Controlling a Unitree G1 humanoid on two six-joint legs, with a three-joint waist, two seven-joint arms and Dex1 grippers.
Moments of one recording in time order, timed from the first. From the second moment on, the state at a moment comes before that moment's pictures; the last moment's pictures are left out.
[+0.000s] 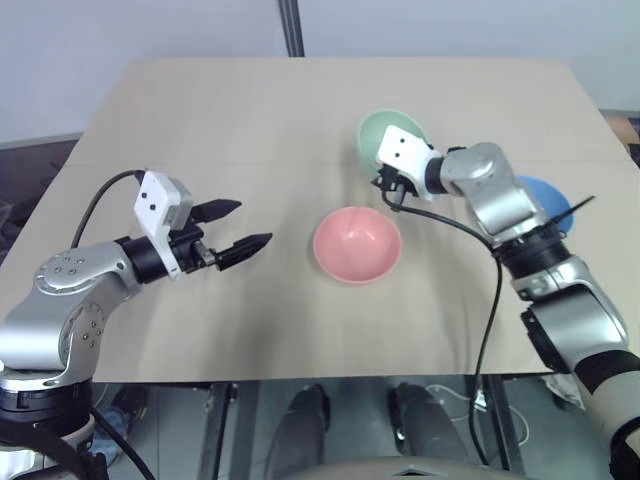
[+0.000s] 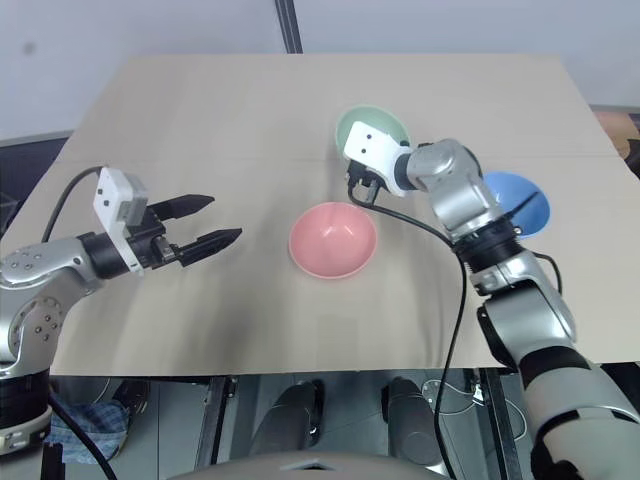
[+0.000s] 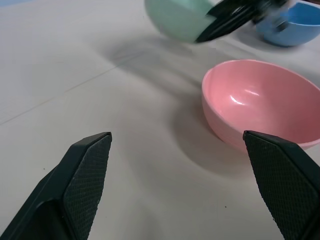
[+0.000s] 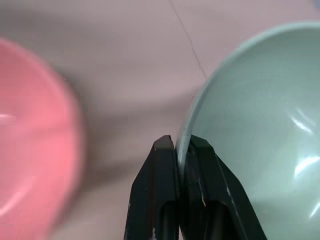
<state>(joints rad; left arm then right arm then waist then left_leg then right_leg) -0.19 0.81 0.33 -0.33 -0.59 0.64 -0.89 -0.98 -0.49 0.37 0.12 -0.08 0.48 1.01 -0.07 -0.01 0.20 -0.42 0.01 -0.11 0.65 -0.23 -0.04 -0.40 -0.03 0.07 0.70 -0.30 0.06</state>
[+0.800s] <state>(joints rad) -0.27 0.86 0.22 -0.29 -0.63 0.60 -1.11 -0.80 -0.74 0.41 -0.49 0.16 0.65 1.26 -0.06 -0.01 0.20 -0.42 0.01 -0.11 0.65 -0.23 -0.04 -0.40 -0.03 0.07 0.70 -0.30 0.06</state>
